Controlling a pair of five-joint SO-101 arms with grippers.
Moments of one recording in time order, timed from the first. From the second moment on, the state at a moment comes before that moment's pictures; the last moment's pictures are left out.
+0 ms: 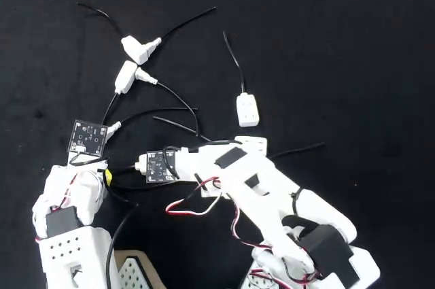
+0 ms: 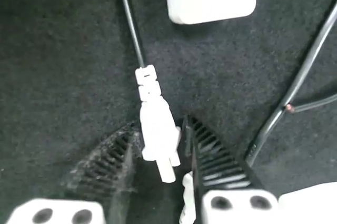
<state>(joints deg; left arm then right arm) -24.4 -85.4 90.9 53.3 -31.9 -34.8 -15.5 60.2 38.7 57.2</state>
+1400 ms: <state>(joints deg) -22.3 -85.8 91.6 53.3 -31.9 -22.3 -54.1 47.3 72.2 46.1</state>
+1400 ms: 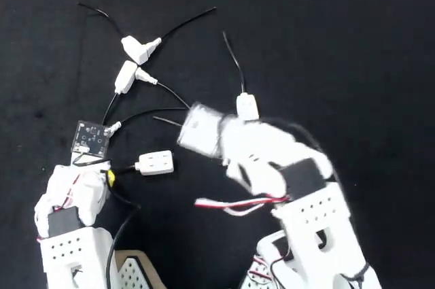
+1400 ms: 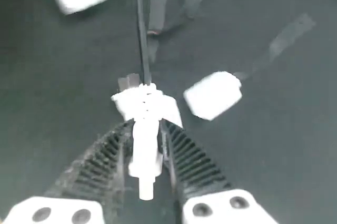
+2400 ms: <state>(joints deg) -3.8 -85.9 83.7 53.3 -13.5 -35.2 -54.6 64.6 19.3 -8.9</state>
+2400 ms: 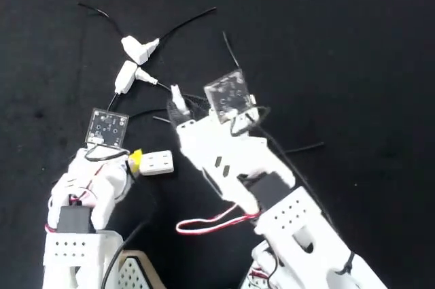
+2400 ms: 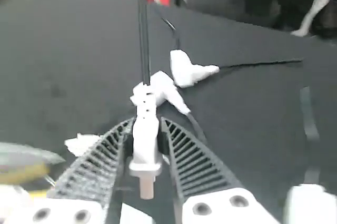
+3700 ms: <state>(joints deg) 6.5 -103.9 95.8 34.2 -1.5 -44.3 -56.6 82.7 -4.5 -24.7</state>
